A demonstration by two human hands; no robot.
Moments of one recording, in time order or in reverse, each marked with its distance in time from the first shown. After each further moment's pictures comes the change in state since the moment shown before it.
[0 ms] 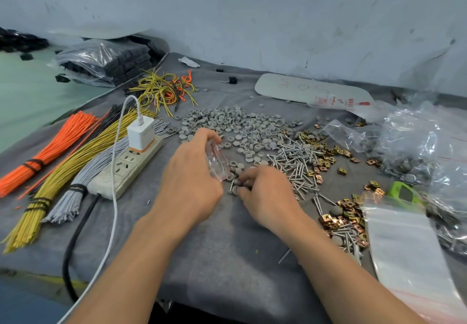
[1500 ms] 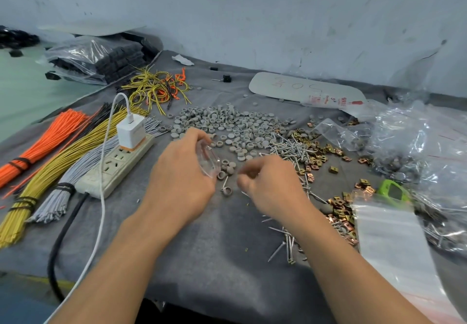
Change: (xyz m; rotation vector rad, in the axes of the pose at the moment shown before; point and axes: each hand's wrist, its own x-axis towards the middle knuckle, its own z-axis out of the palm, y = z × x) left_hand -0.001 0.005 0.000 0.031 0.019 -0.017; right_hand -0.006 0.001 -0.033 0.147 0.014 -0.043
